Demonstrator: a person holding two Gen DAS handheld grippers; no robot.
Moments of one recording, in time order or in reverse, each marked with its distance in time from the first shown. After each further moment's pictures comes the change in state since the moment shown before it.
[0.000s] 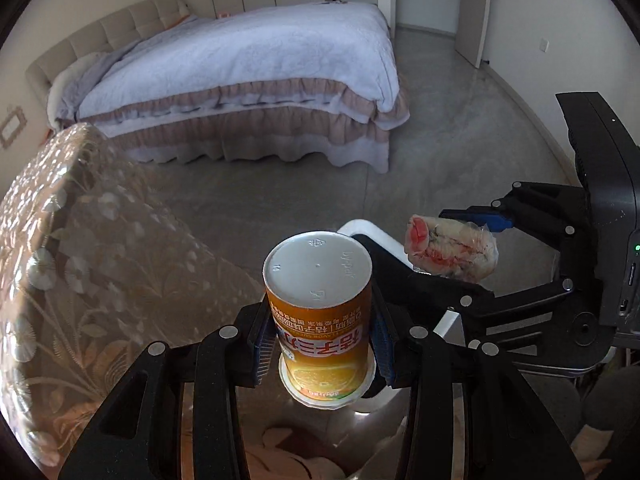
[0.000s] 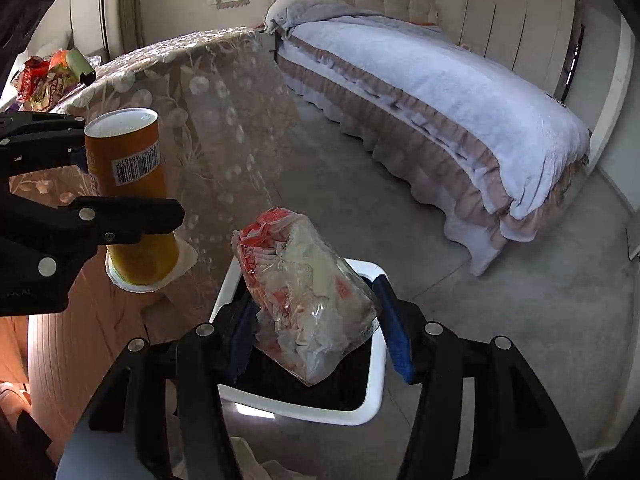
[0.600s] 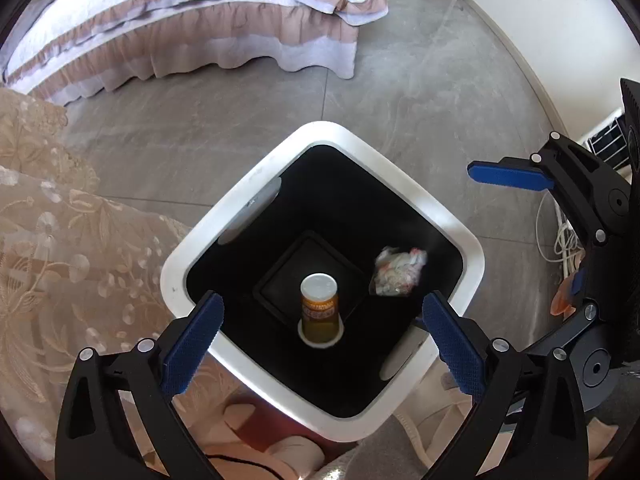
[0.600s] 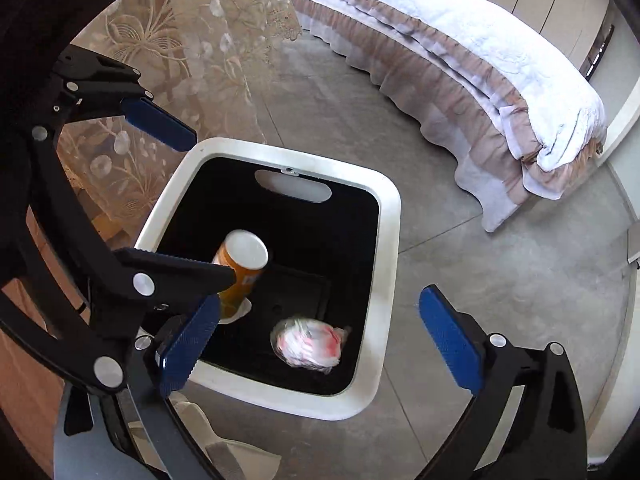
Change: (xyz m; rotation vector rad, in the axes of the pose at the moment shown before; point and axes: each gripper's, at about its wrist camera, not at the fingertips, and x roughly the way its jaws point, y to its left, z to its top) left arm 0.122 -0.014 -0.013 0.007 0.288 -0.170; right arm 0.072 -0.007 -0.049 -0.073 0.172 -0.026
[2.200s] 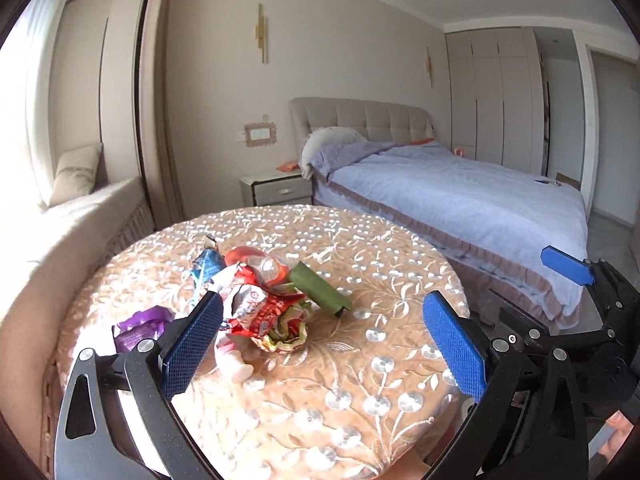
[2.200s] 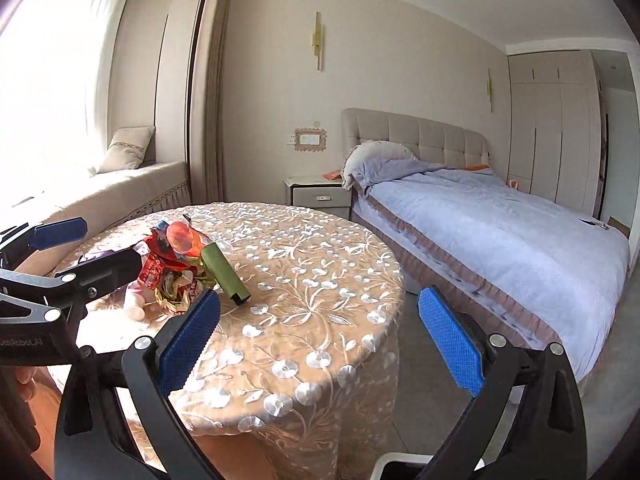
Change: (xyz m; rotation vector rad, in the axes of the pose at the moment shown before) left arm -0.385 0.097 -0.215 -0.661 -0.837 0.772; right arm -0.250 0.160 0.195 -0.064 -0.781 0.216
